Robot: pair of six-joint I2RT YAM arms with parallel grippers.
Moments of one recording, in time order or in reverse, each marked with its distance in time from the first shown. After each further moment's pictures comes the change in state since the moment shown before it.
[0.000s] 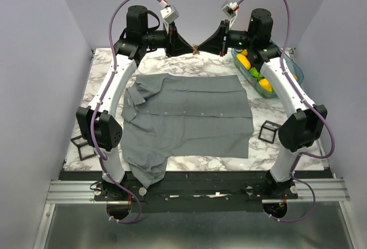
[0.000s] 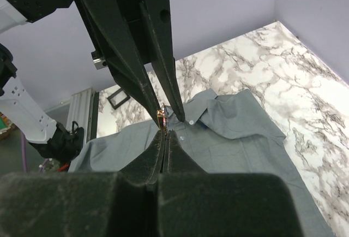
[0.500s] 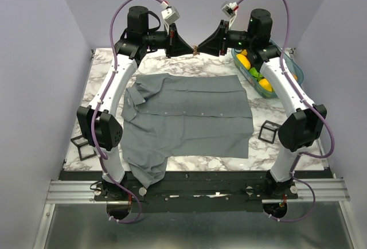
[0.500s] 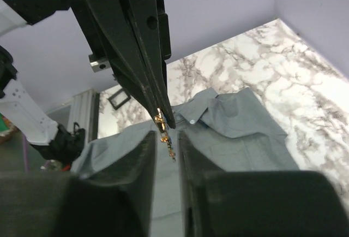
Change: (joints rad) left arm 0.000 0.005 0.000 -0.004 0.032 -0.001; right arm -0.001 0.004 -0.002 0.000 0.006 0.010
